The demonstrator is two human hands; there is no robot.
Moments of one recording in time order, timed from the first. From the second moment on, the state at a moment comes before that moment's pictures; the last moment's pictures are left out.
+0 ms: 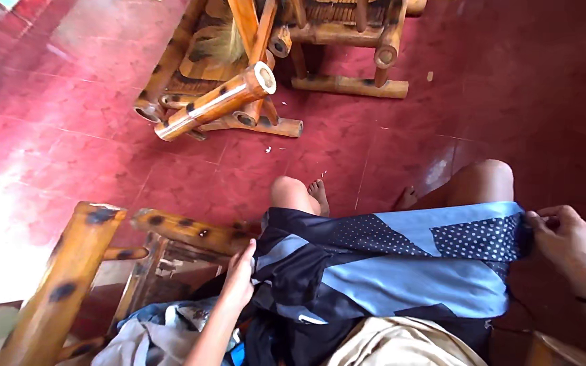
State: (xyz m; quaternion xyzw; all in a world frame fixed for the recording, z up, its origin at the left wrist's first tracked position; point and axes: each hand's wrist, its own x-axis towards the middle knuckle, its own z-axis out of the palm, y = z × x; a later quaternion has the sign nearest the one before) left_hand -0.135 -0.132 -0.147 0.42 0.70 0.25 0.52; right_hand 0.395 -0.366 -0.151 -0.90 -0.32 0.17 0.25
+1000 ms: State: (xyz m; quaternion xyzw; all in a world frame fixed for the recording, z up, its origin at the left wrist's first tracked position) left_hand -0.179 -0.142 -0.142 0.43 0.59 0.16 0.67; right_hand 0.118 -0.249 -0.094 -0.34 -0.93 -0.01 0.11
